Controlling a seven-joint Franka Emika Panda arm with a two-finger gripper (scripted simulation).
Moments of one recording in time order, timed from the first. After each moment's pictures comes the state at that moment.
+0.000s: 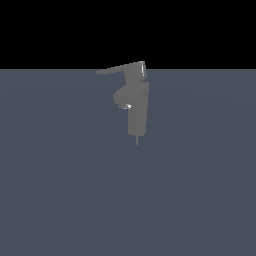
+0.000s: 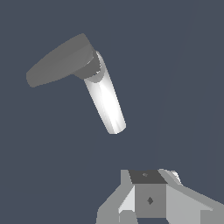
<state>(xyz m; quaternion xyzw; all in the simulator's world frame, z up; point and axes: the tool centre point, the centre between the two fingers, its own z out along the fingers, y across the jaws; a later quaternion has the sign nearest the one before) -0.128 -0.006 0.472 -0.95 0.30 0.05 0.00</state>
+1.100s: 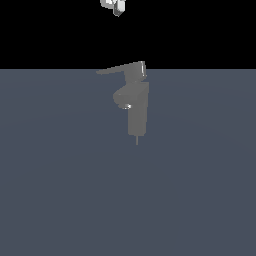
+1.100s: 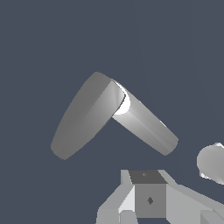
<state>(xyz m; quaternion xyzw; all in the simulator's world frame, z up) -0.005 0.021 0.416 -0.85 0.53 0.06 -0.02</state>
